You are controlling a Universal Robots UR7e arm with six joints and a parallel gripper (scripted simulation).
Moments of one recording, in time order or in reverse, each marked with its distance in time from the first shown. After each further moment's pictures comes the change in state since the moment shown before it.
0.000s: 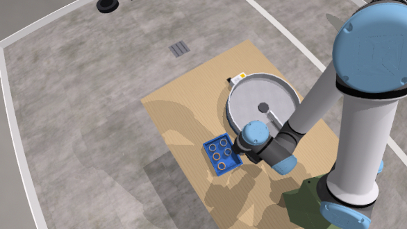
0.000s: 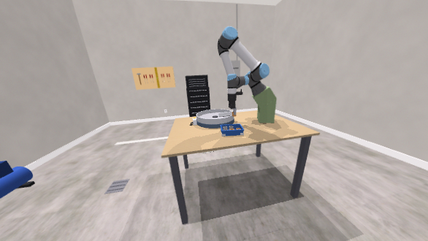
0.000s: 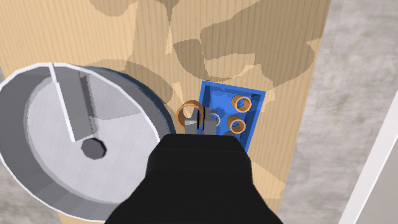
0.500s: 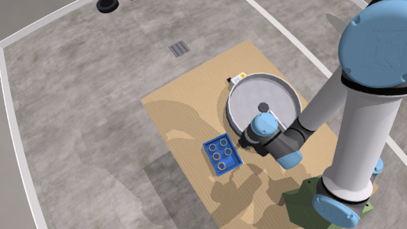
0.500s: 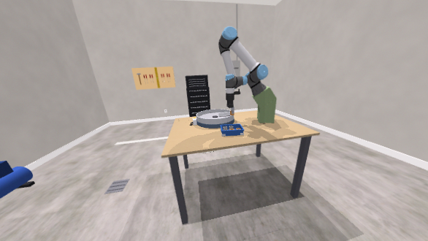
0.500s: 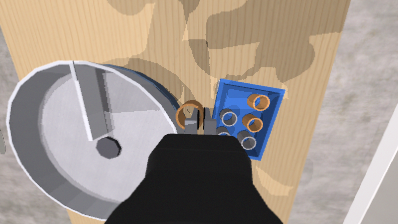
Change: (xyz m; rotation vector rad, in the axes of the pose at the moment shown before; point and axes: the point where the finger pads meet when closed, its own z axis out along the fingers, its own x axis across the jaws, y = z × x) arm -0.042 0.005 0.000 -0.001 -0.003 0.002
